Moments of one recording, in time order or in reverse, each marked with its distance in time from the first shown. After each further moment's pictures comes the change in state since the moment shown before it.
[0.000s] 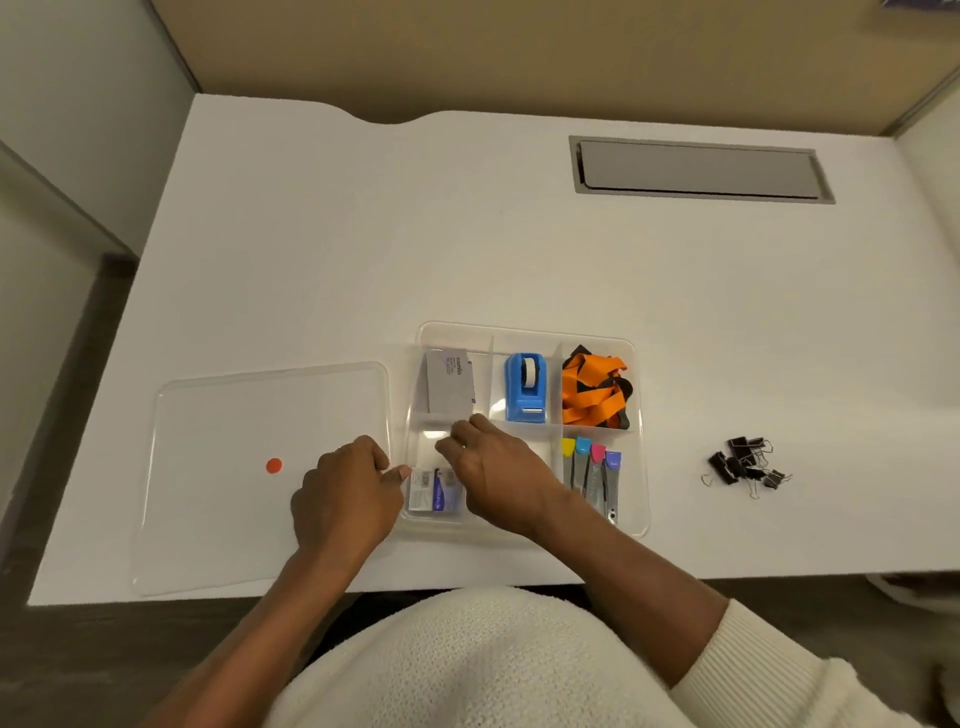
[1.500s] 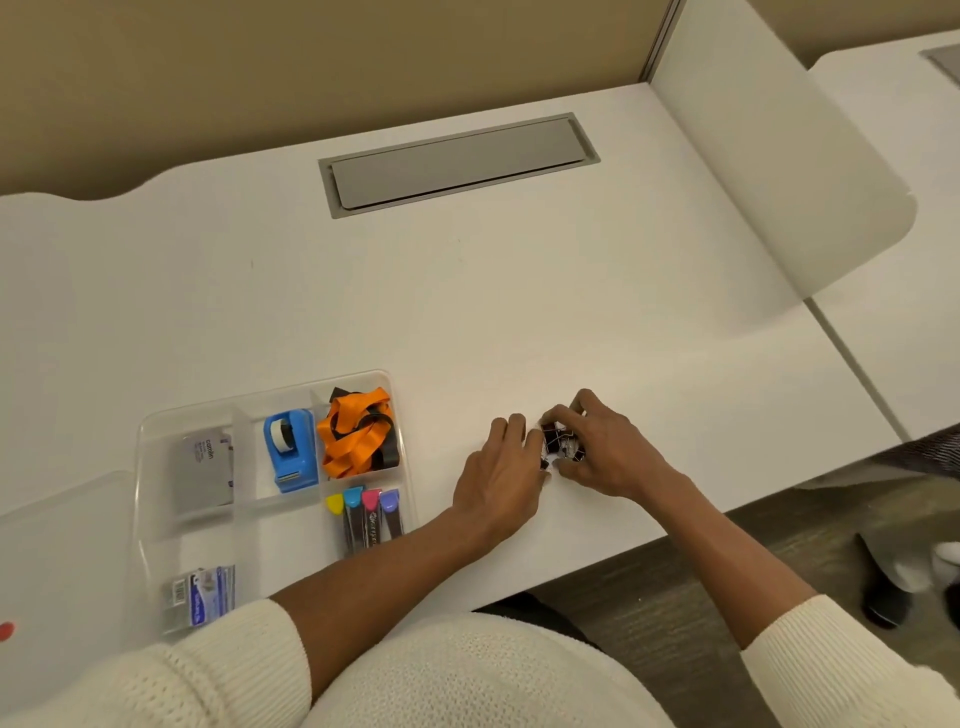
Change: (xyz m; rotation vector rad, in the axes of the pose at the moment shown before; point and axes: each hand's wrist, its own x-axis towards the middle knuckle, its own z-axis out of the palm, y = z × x) left_hand -0.052 0.341 0.221 0.187 -0.159 0.923; right_hand -0.250 0.317 -0.014 0.274 0.061 0.585
